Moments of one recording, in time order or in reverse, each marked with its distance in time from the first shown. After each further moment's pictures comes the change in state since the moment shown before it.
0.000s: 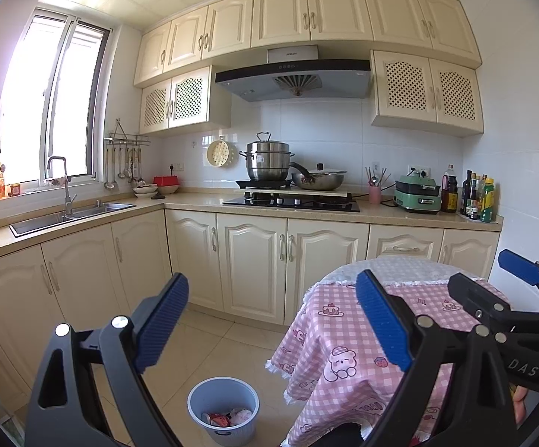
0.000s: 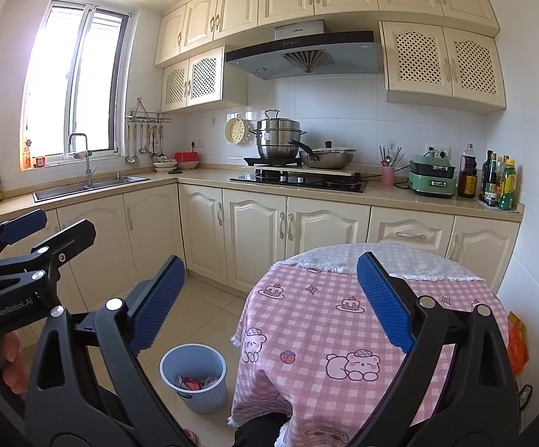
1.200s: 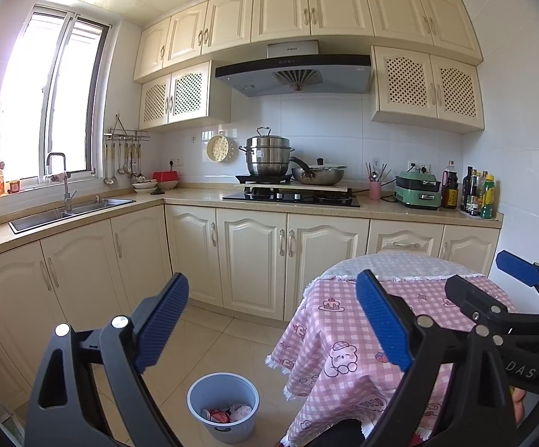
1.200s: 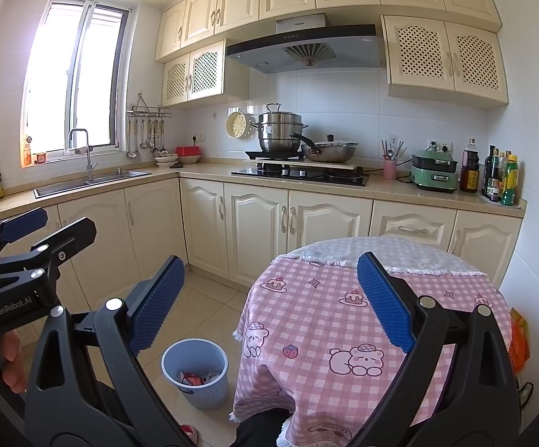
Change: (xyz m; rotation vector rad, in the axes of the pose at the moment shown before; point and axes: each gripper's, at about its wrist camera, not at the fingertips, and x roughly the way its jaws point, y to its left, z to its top) left arm 0.001 0.001 -0.007 -0.001 0.015 -0.002; right arm 0.003 -0.001 -0.008 -0.002 0.020 0.006
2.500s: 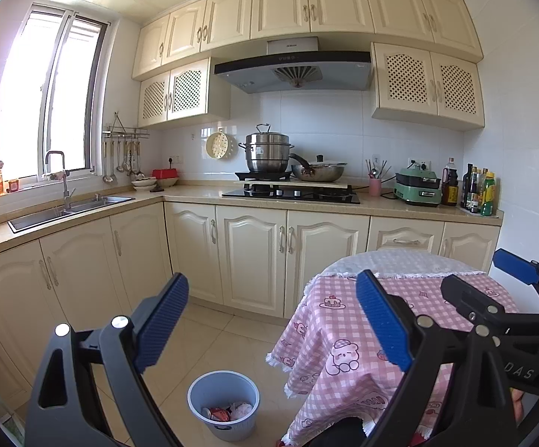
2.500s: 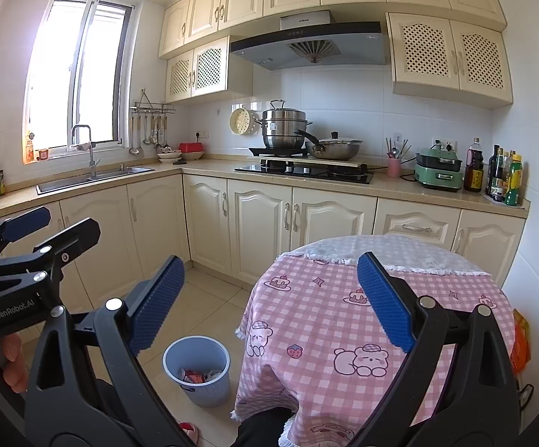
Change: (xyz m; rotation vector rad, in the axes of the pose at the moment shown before) left arm 0.005 -0.002 -0.005 0.000 0.013 0.001; right arm 0.011 0.003 0.002 -0.007 0.014 0.013
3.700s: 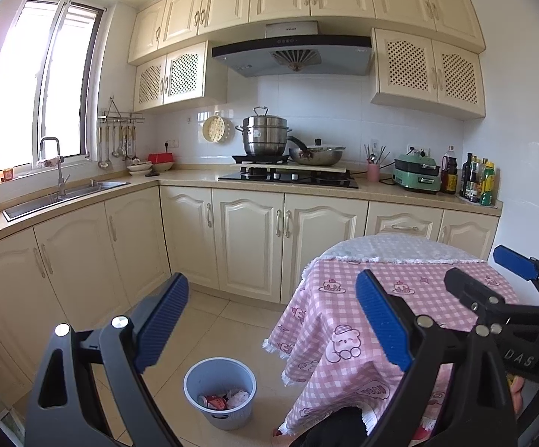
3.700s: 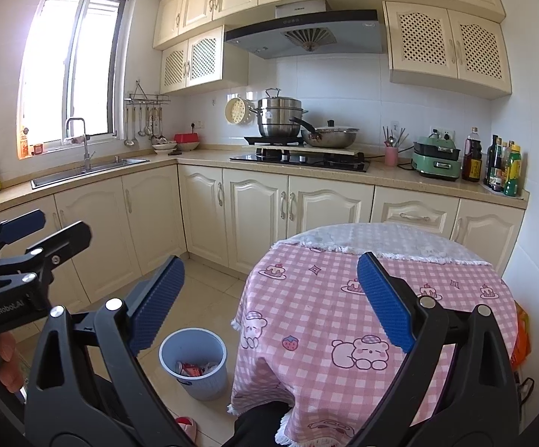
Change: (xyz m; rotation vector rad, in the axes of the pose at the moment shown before) left arm 0.020 0.004 -0.012 -0.007 0.070 -0.009; right arm 0.019 -0.011 -0.010 0.011 0.048 -0.012
